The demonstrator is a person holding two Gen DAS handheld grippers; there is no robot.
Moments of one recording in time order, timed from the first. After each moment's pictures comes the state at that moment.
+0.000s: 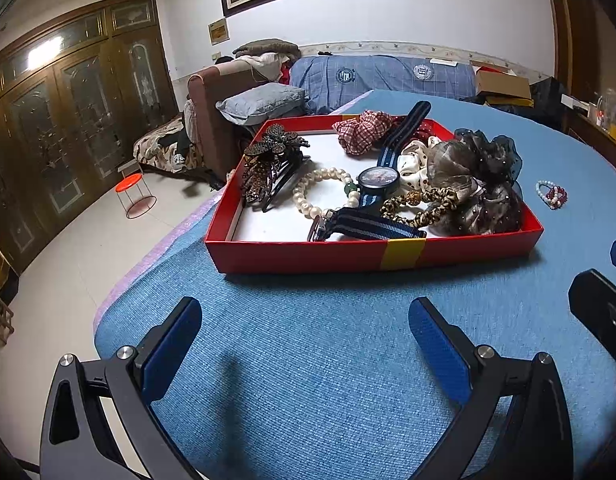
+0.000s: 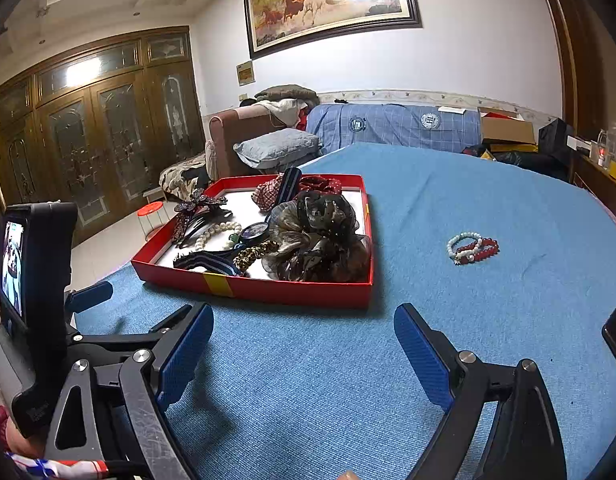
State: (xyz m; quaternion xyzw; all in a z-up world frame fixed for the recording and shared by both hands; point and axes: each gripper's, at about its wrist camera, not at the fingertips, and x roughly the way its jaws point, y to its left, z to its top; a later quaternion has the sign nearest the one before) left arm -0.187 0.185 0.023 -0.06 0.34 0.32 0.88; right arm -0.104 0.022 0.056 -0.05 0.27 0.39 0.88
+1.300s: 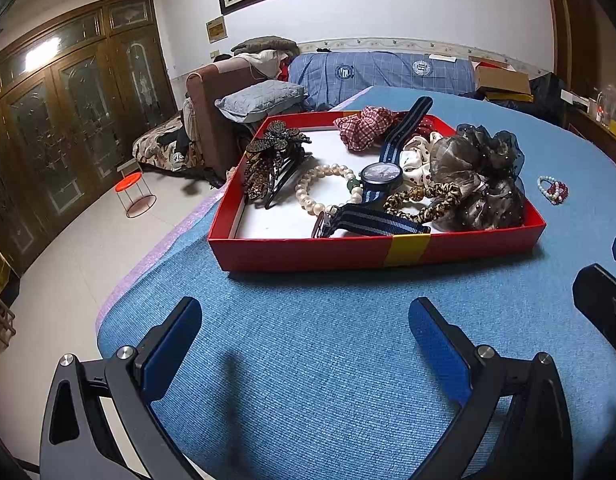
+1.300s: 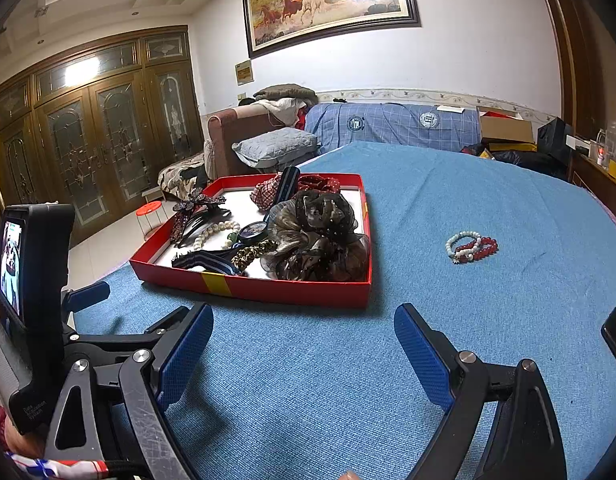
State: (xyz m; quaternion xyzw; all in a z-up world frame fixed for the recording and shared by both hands) left arm -0.185 0.187 0.020 -0.06 0.35 0.32 0.88; right arm -0.104 0.022 0.056 -0.05 0.27 0.39 0.88
